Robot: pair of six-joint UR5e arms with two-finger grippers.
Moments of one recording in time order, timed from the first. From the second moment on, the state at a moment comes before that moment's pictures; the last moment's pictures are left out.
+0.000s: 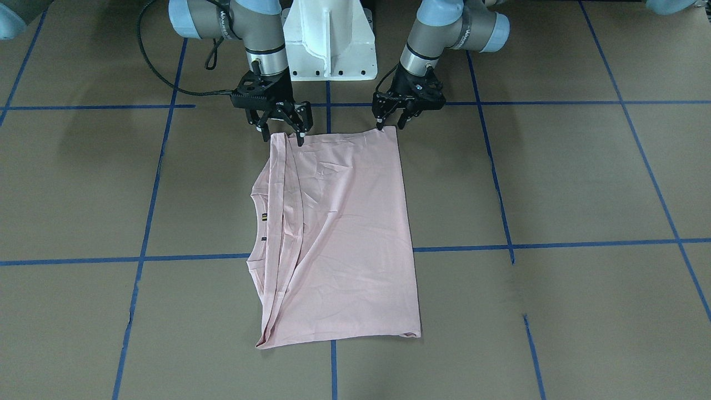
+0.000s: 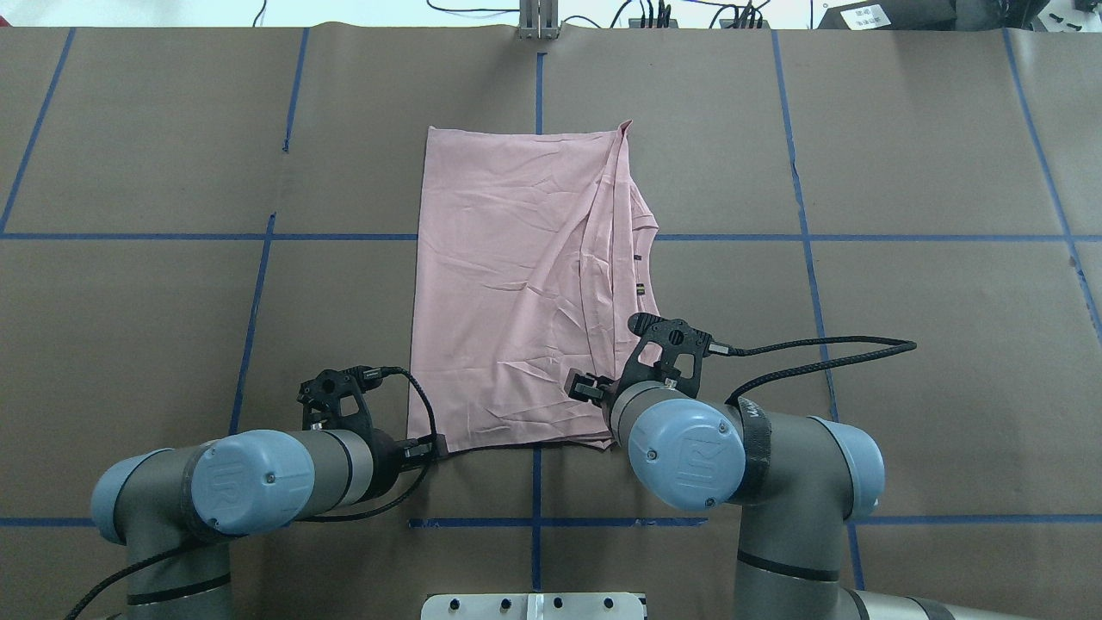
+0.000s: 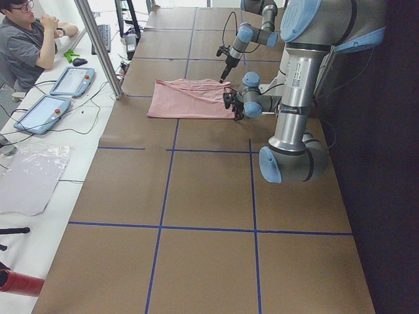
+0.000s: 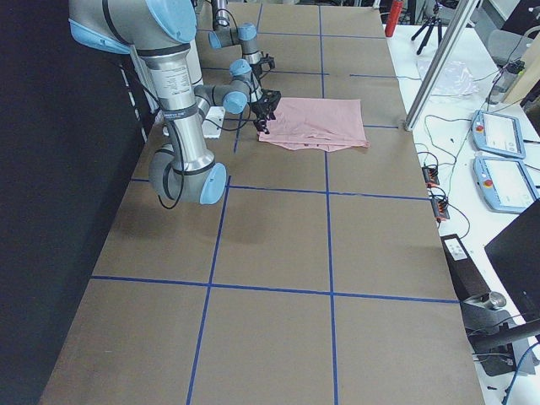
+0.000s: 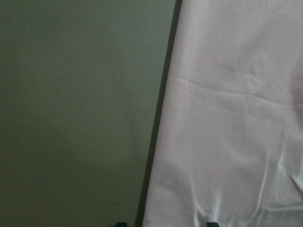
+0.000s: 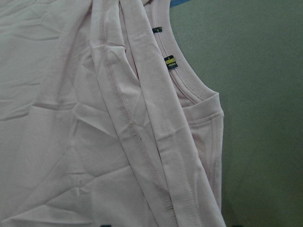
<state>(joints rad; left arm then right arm) -0.24 -1.85 -1.87 -2.03 -1.57 -1.66 0.25 -1.11 1.89 -1.47 1.37 1.71</state>
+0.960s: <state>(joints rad) -0.24 -1.86 -1.87 -2.02 -1.57 -1.66 0.25 -1.11 1.89 -1.47 1.38 1.71</state>
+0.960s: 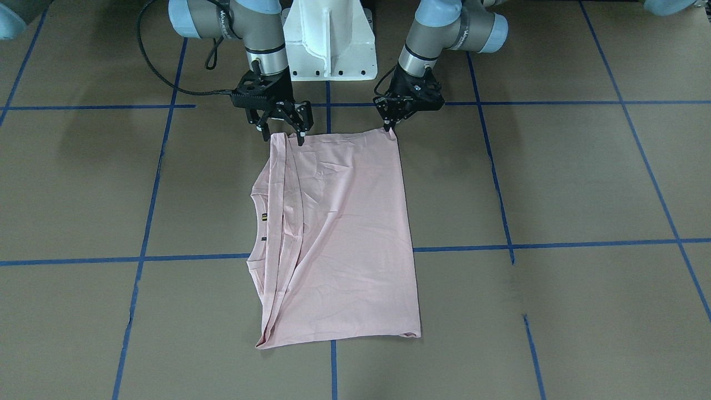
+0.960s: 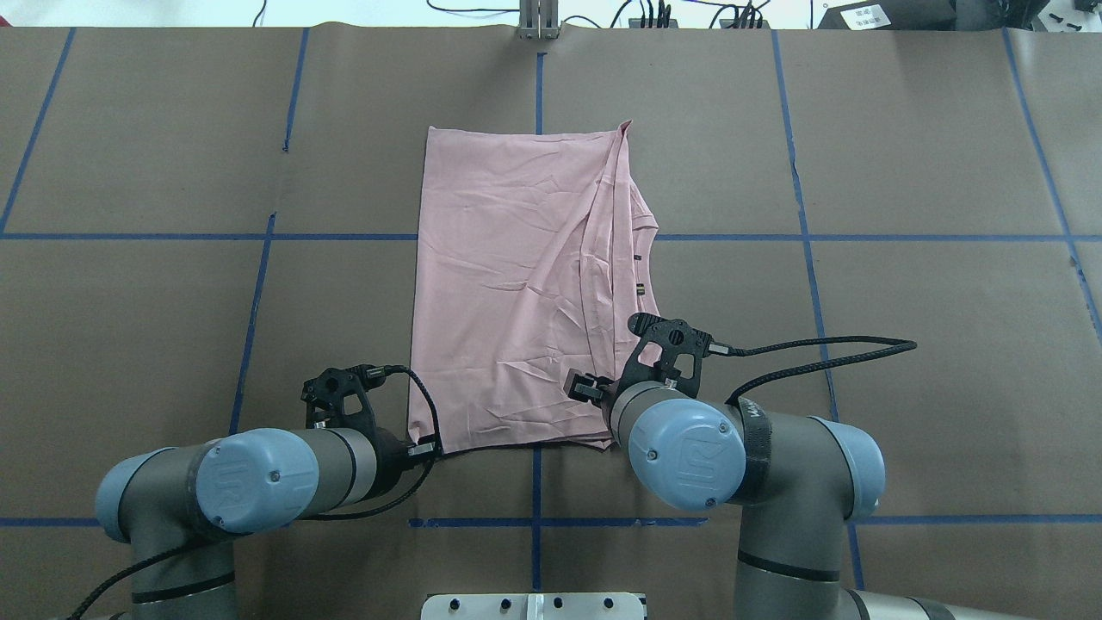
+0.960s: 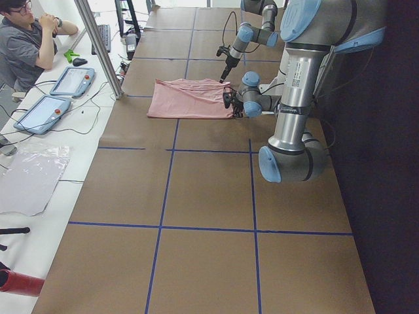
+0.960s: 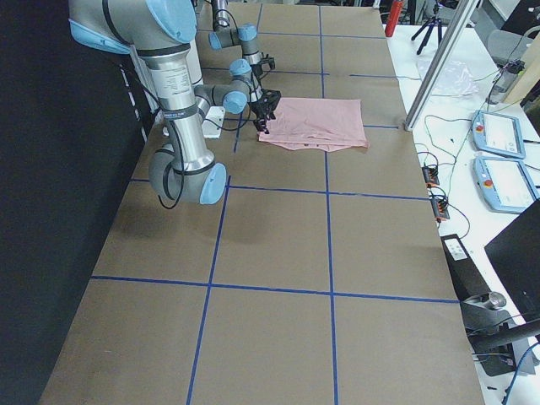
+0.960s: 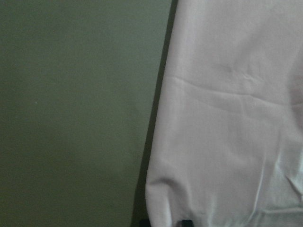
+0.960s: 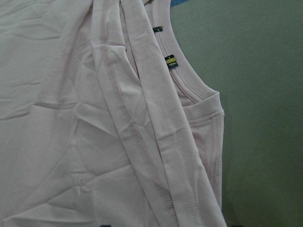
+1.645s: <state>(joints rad) -0.24 -1.86 -1.88 -2.02 -1.57 -1.65 0.24 -1.10 1.82 -1.49 1.37 1.73</state>
